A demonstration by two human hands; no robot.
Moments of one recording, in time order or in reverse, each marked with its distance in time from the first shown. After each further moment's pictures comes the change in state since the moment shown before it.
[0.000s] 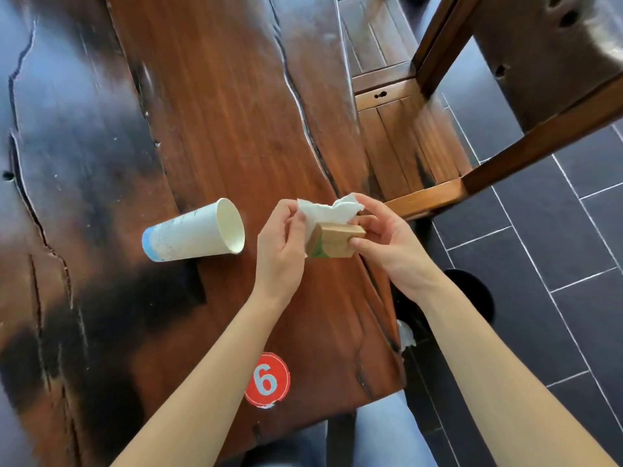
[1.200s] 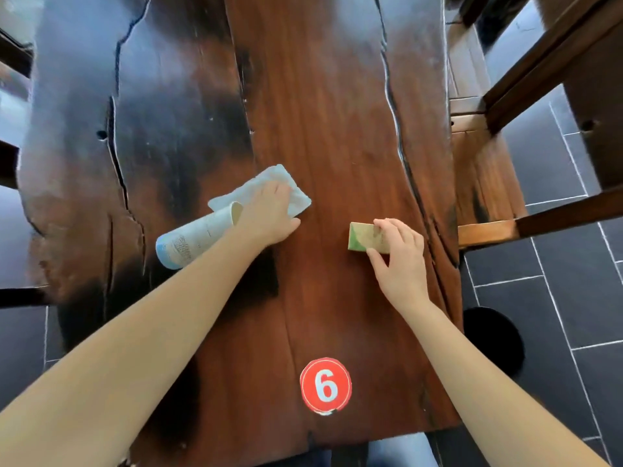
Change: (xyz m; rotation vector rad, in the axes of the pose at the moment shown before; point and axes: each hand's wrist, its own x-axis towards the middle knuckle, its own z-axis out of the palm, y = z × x) left_hand 0.080 -0.077 -0.148 1.003 -0.256 -0.180; right_hand 0.049 0.043 0.101 -1.008 0.315 -0.134
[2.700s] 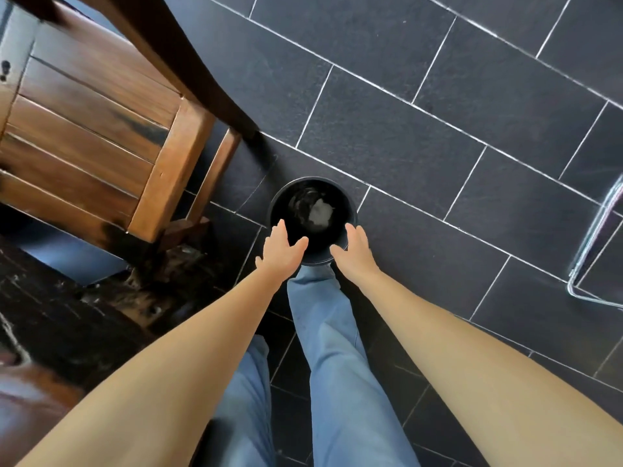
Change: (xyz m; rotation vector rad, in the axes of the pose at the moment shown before) left_hand -0.071 0.471 0.375 -0.037 -0.832 0.021; right_hand -0.170 0.459 -0.073 0.800 -0.068 1.199
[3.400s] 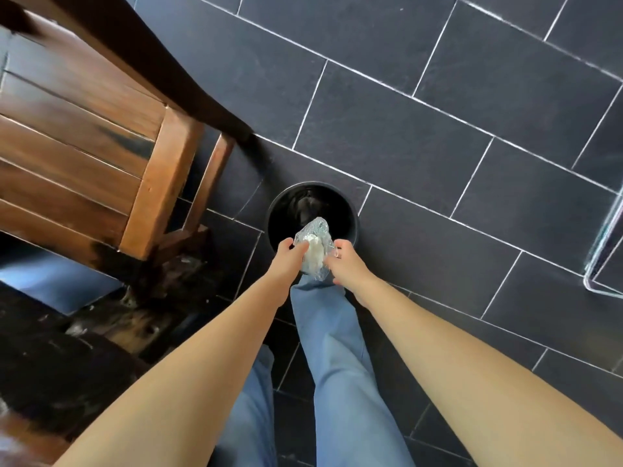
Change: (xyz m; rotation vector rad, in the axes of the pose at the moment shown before) left_hand 0.017 0.018 0.008 -0.344 -0.145 -0.242; right_hand 0.024 -0.002 0.008 0.248 -0.187 0.170
